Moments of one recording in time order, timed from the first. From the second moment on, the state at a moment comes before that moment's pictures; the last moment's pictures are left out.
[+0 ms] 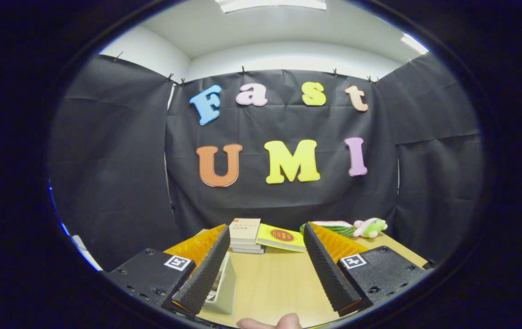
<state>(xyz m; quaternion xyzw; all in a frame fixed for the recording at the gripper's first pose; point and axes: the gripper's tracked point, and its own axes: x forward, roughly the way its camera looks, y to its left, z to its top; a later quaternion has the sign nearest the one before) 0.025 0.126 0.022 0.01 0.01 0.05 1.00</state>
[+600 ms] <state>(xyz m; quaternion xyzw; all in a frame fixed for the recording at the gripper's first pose) 0.005 0.115 0.000 0.00 -0.03 0.06 1.00</state>
